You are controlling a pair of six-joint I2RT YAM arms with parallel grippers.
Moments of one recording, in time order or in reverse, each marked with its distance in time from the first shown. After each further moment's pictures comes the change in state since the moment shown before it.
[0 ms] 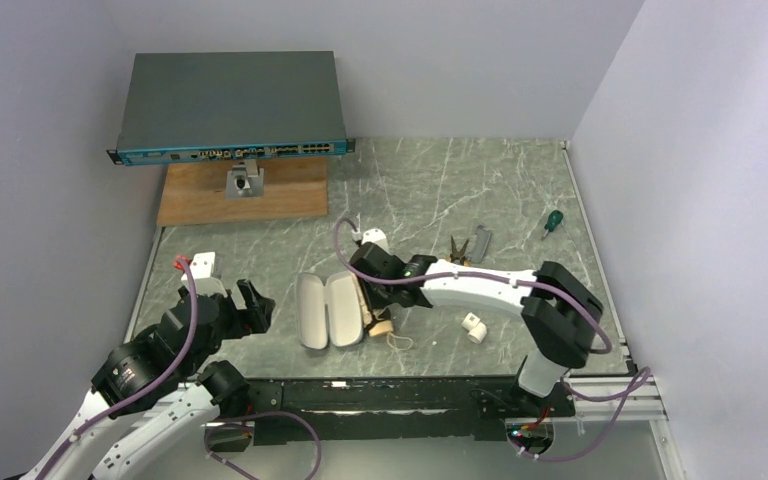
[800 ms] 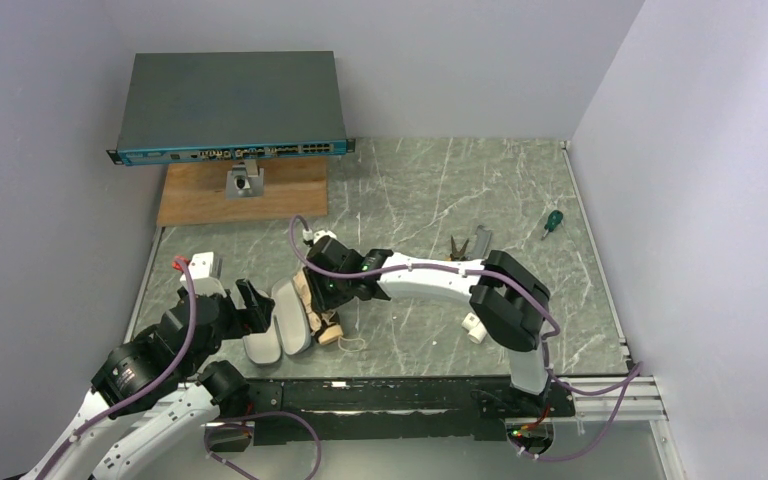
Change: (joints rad) left arm 0.000 -0.002 0.000 -0.003 -0.007 -0.015; right arm 0.061 0.306 0.333 0.083 -0.269 0.029
